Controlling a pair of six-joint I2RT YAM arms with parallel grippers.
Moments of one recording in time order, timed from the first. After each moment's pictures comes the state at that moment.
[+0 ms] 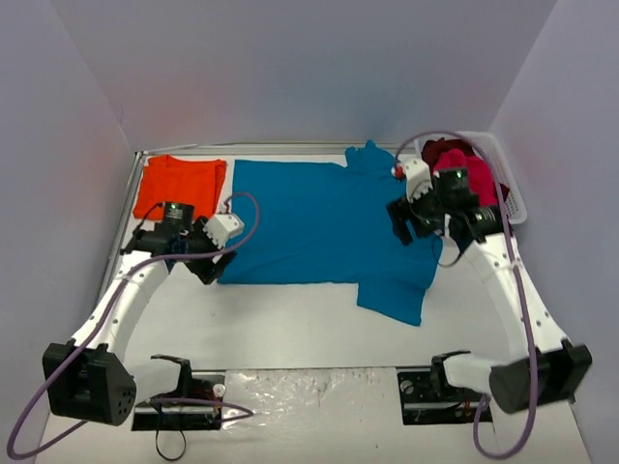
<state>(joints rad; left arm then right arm) -0.11 1.18 1.01 -0.84 0.32 0.62 0.22 1.29 1.32 -0.77 -0.19 -0.35</state>
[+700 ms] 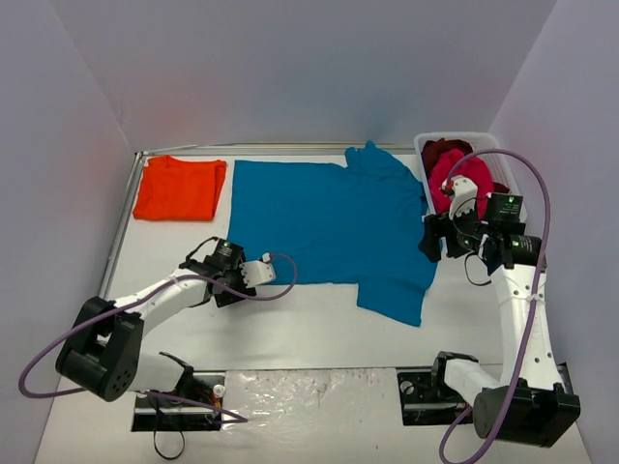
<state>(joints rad) -0.45 1.31 0.66 -0.43 -0.06 0.83 -0.15 1.04 1.08 -0.84 -0.48 -0.38</state>
